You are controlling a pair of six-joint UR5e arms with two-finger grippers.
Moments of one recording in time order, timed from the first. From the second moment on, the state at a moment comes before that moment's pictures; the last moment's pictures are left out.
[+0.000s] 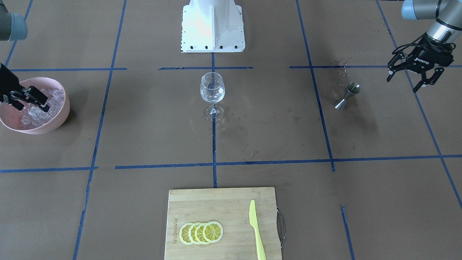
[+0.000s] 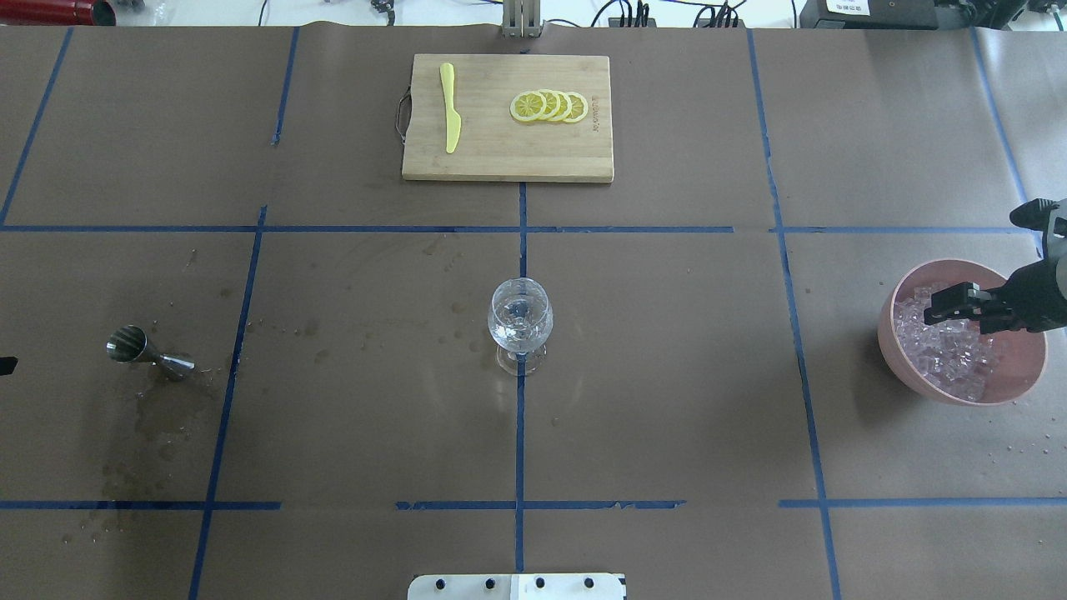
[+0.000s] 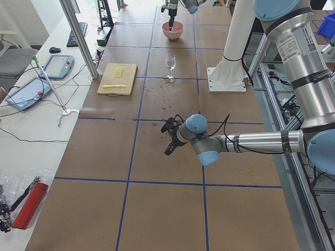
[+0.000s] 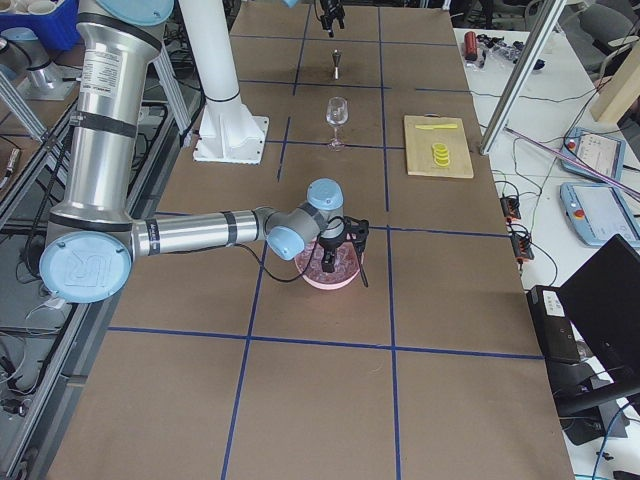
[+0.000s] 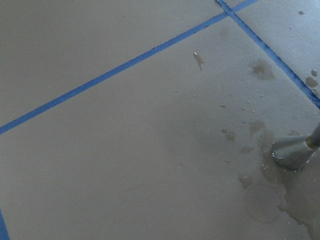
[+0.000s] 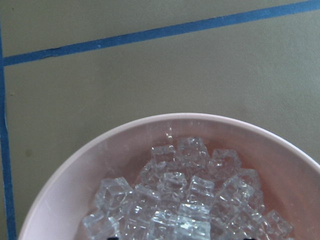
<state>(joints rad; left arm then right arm) -0.94 -1.16 -1.77 -2.74 -2.00 -0.47 0.96 -1.76 1.80 -0.96 2.16 1.01</state>
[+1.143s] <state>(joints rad) -0.95 -1.16 -1.79 -2.75 -2.00 -0.47 1.19 -1.64 1.95 -1.02 2.43 1.15</state>
